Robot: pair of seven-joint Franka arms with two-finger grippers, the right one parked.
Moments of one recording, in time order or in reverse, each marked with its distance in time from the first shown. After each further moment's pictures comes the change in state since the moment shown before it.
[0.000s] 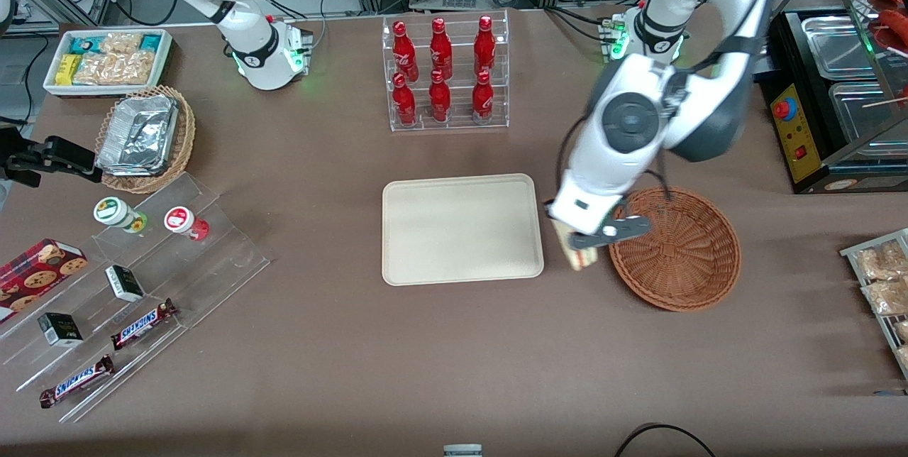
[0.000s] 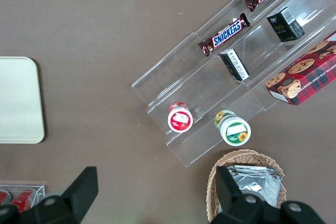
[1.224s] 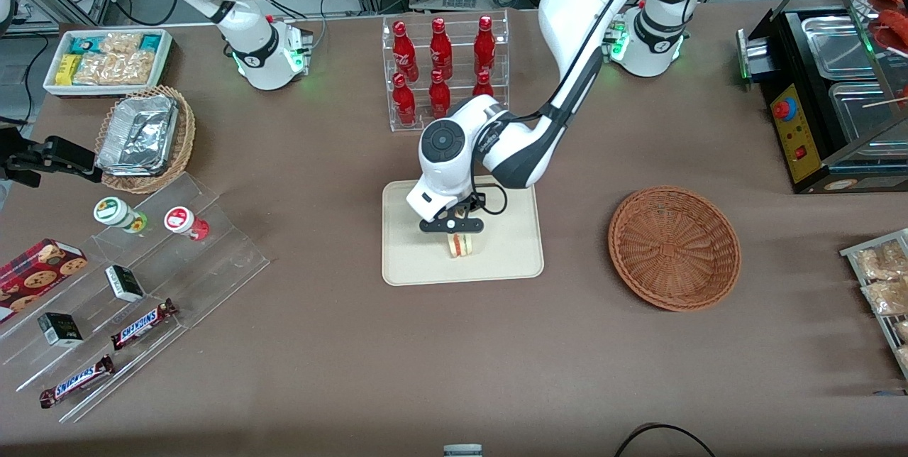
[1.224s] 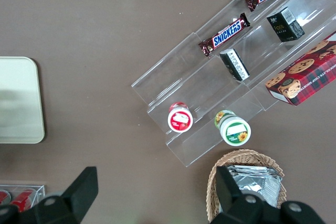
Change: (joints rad) arm -0.291 0.401 0.000 0.198 0.001 0.212 -0.083
